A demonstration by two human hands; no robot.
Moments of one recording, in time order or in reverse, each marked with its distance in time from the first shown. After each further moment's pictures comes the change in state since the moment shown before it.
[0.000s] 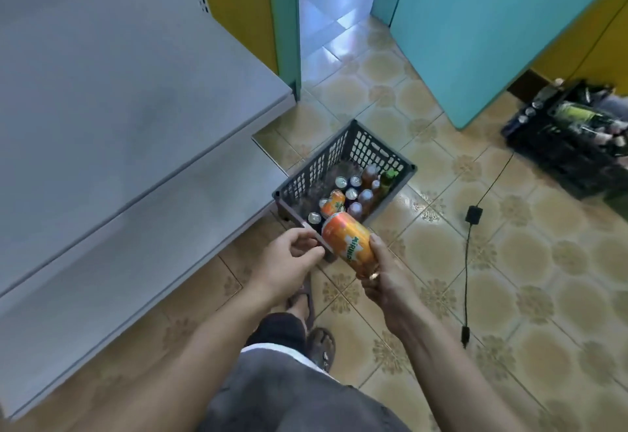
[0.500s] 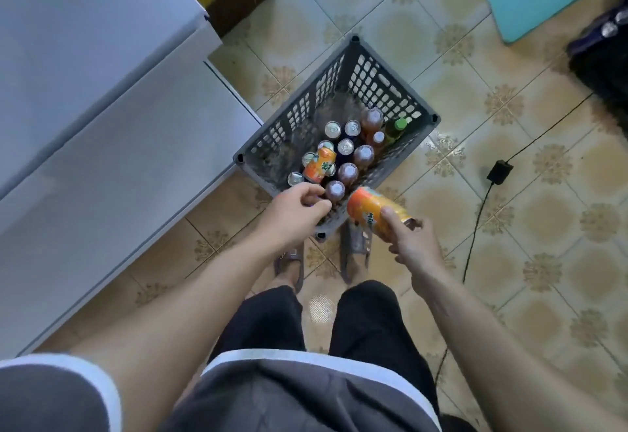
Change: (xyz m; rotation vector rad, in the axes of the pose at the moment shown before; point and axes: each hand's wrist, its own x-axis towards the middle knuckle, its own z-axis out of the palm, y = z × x) left_hand 0.257 -0.012 0.075 0.133 -0.154 -0.286; right_hand 0.254 -0.048 -0.034 -0.434 0.210 0.103
